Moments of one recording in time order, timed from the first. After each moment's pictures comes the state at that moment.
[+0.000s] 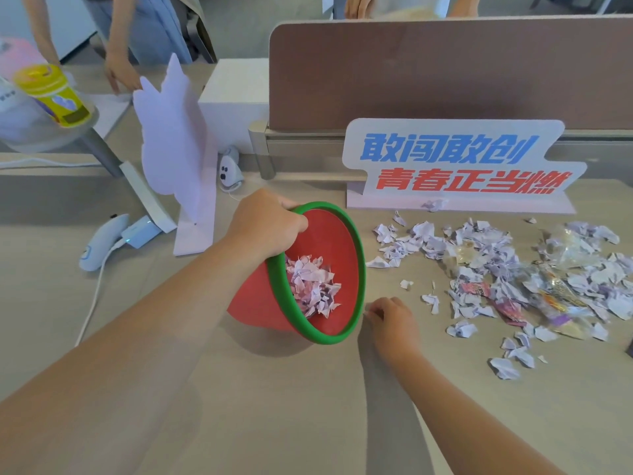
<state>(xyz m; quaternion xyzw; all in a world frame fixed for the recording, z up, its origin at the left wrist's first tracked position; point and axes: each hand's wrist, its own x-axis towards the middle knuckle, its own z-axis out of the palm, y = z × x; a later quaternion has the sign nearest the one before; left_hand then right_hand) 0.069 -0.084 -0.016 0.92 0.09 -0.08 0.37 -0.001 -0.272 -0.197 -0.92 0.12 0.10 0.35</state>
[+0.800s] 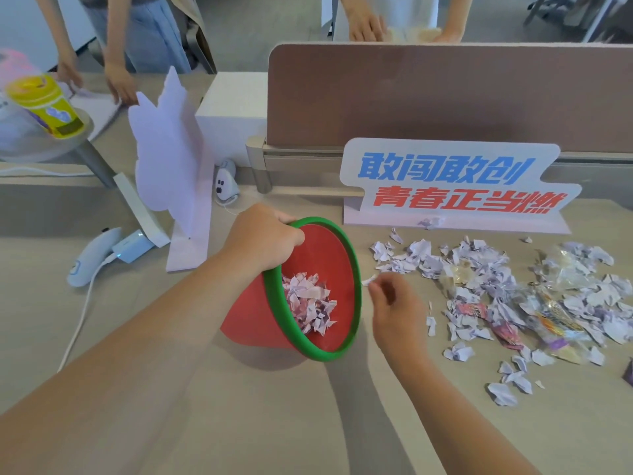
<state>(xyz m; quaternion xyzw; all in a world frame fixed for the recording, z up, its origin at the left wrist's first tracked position) 0.091 -0.080 -0.023 0.92 0.09 -0.09 0.36 0.022 -0.260 -0.128 -0.85 0.10 -0.10 0.50</state>
